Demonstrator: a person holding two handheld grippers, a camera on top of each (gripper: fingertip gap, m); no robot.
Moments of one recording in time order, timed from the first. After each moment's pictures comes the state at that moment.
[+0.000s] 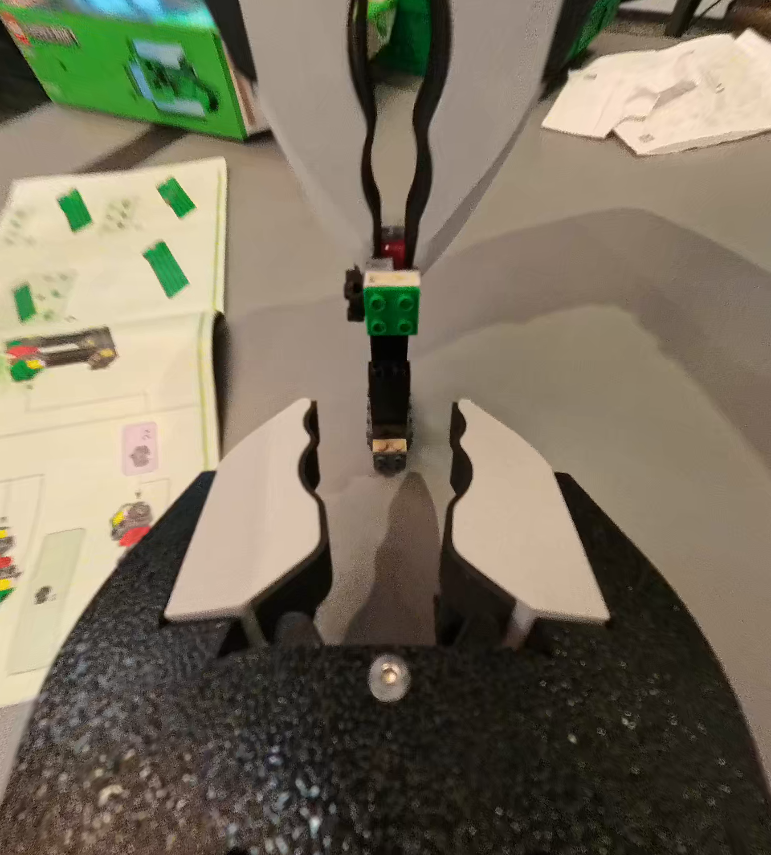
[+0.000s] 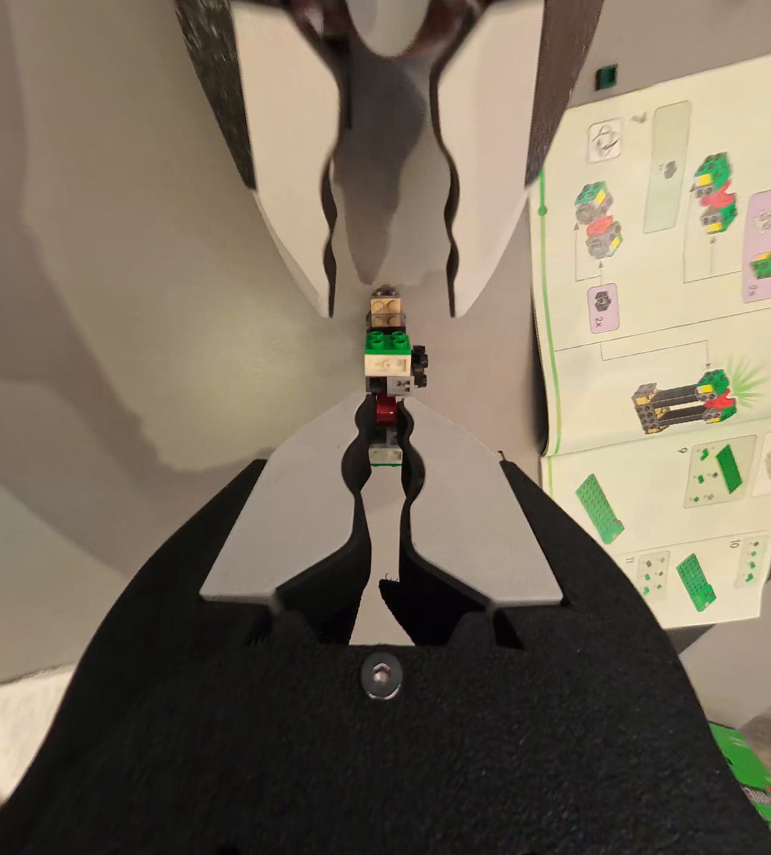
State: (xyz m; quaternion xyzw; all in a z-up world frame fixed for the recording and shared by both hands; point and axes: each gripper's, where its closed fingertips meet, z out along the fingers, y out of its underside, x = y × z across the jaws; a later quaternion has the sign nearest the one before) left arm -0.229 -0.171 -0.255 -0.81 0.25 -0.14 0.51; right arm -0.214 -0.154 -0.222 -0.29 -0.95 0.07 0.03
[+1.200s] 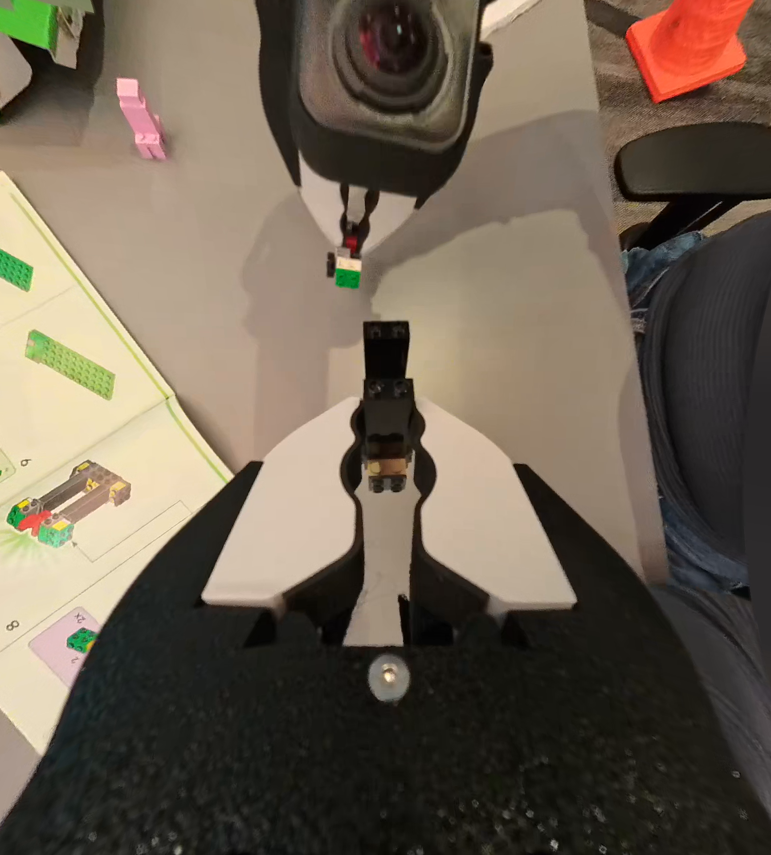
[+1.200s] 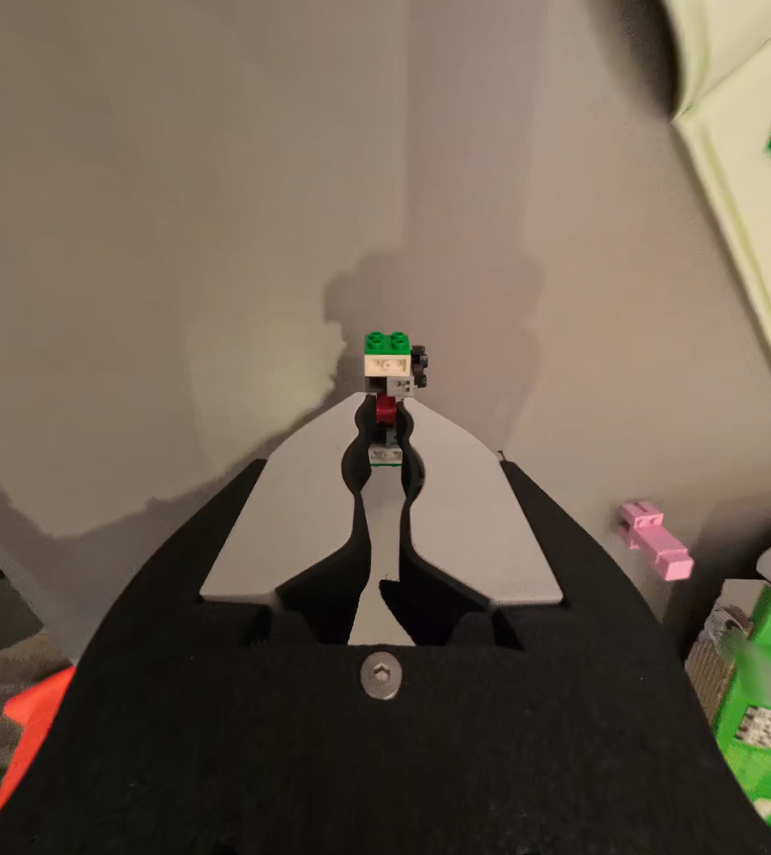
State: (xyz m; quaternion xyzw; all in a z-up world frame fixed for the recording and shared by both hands) left arm -0.223 -0.161 -0.182 -0.82 0.45 -0.24 0.28; right arm -0.123 -0.090 -0.268 -0.52 -0.85 0.05 0.05
